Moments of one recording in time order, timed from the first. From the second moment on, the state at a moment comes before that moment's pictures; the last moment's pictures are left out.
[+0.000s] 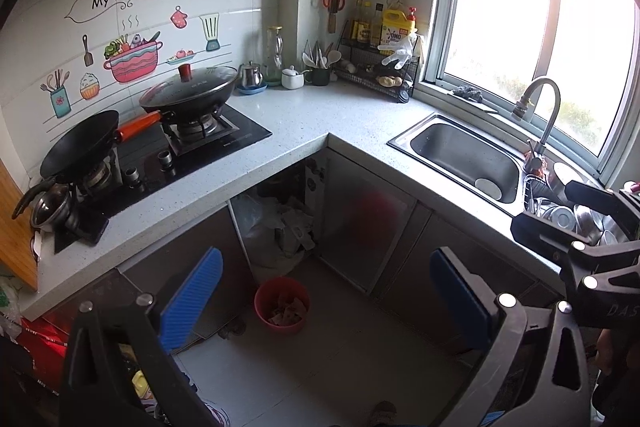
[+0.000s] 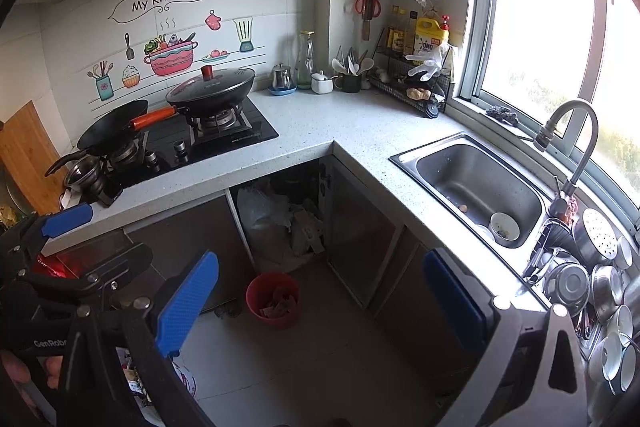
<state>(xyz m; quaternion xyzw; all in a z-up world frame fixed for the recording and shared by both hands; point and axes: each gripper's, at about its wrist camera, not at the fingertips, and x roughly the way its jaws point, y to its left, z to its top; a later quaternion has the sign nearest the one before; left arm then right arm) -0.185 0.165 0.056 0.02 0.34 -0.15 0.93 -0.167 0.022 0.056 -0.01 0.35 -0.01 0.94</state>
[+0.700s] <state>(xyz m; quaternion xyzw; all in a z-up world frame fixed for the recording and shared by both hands) -0.183 0.174 0.055 0.02 0.33 -0.16 0.93 -0.167 0.024 0.057 -0.01 0.35 -0.02 0.94</state>
